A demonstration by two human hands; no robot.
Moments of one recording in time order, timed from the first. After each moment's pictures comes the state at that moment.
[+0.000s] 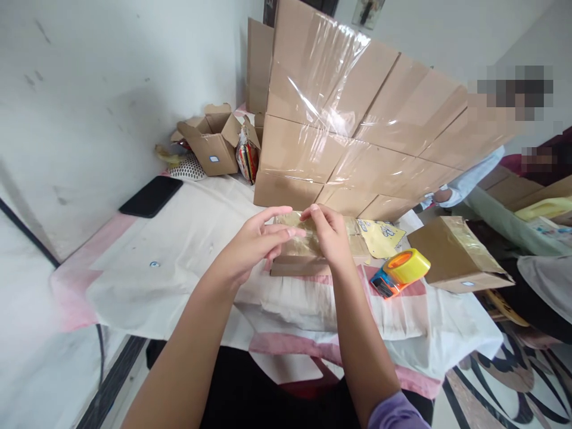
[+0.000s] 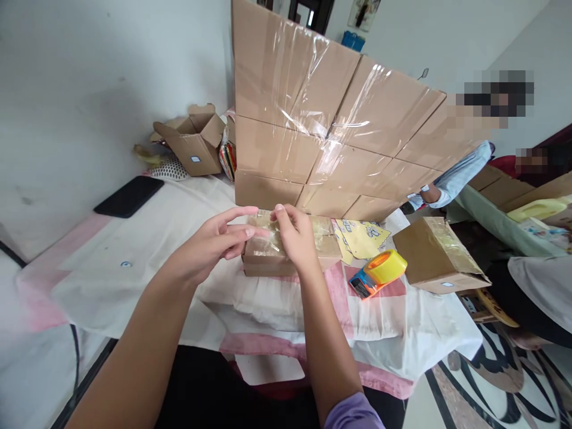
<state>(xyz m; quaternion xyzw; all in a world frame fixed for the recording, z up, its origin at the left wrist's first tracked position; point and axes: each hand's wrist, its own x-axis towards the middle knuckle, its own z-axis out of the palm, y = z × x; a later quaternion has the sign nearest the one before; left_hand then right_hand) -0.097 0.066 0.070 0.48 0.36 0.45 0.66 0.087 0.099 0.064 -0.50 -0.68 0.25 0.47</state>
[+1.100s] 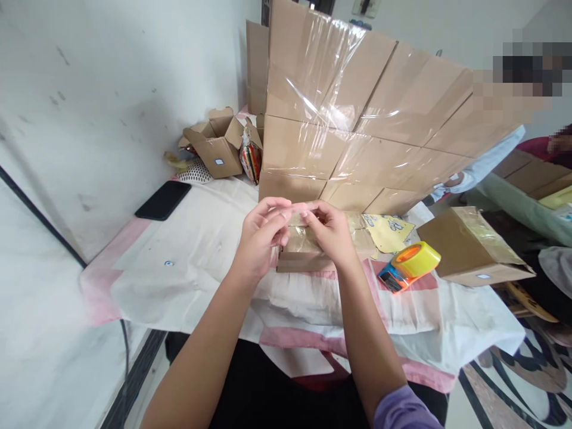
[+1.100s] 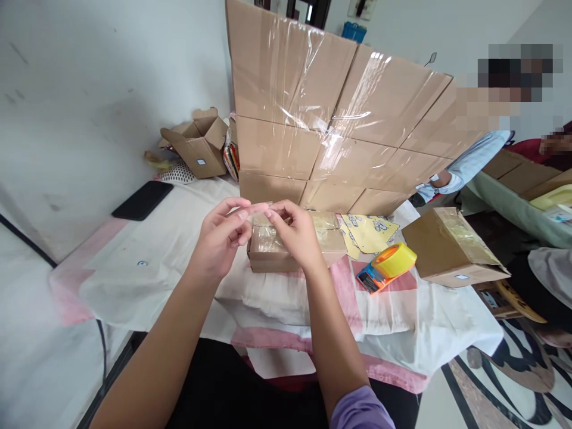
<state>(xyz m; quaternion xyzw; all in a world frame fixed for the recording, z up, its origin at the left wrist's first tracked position) -0.078 0.068 0.063 0.43 0.28 0.61 0.61 0.083 0.092 0.063 -0.46 -0.69 0.30 0.47</state>
